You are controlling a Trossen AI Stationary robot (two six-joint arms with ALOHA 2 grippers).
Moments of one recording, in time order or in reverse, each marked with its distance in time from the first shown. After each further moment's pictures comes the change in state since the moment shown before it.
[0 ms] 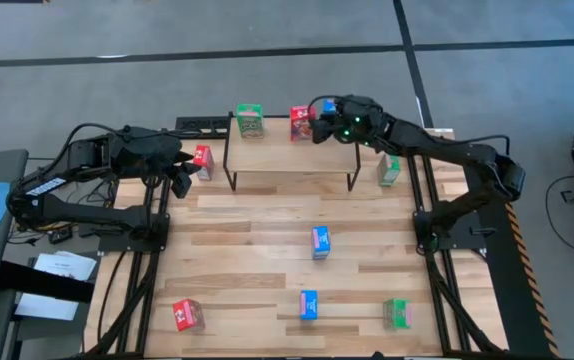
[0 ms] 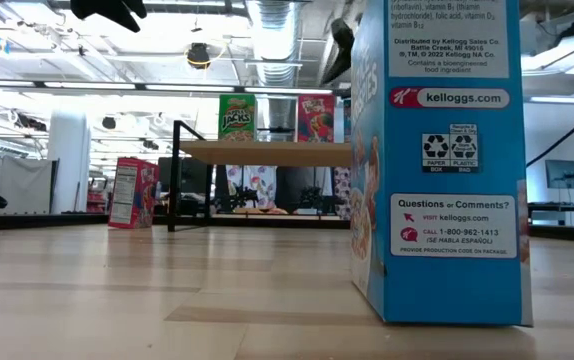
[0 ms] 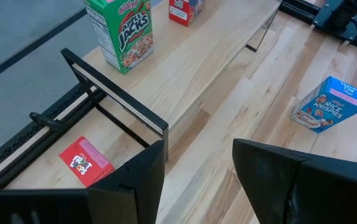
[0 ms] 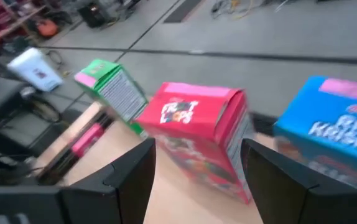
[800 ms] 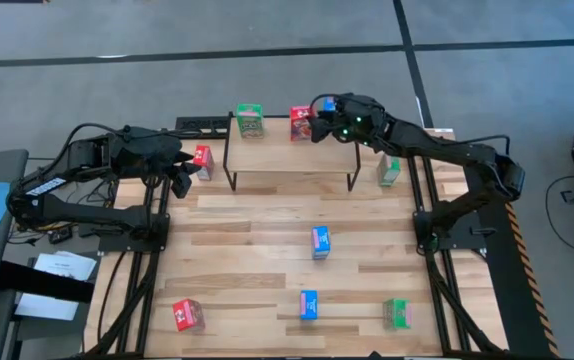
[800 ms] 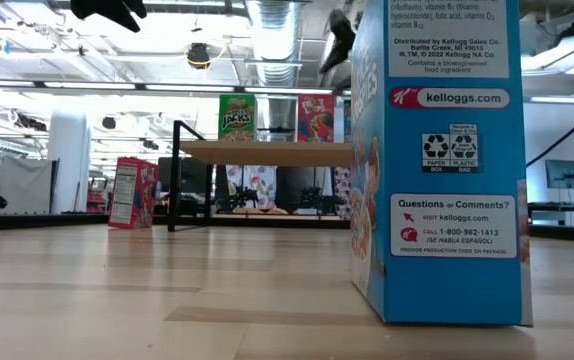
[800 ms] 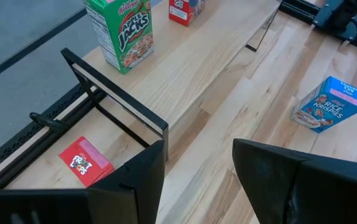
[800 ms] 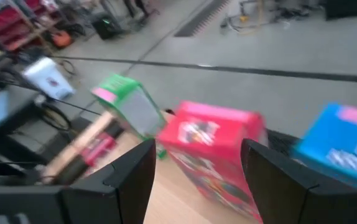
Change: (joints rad) left arm 0.000 0.000 0.000 0.000 0.000 0.000; right arm 0.002 0.000 0.017 0.062 -0.028 -0.026
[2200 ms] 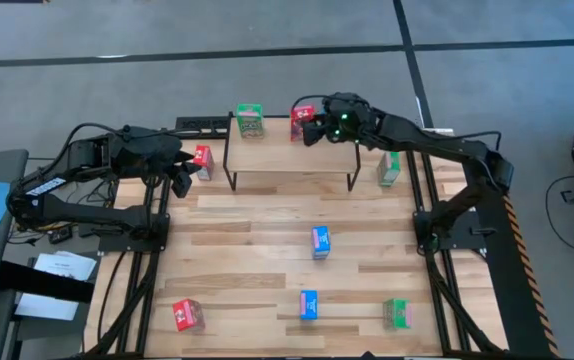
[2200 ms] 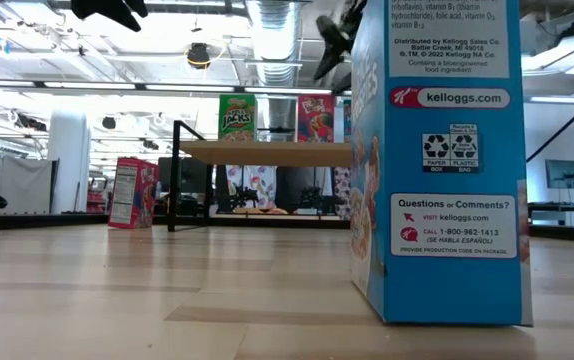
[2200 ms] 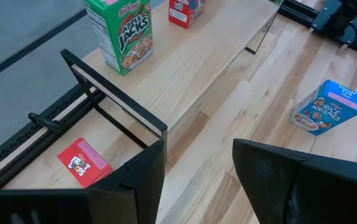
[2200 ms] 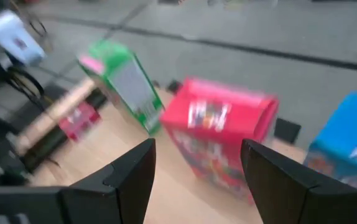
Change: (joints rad) left arm 0.000 0.000 0.000 0.007 0.000 -0.008; right arm 0.037 0.103 0.163 -0.258 0.066 -0.038
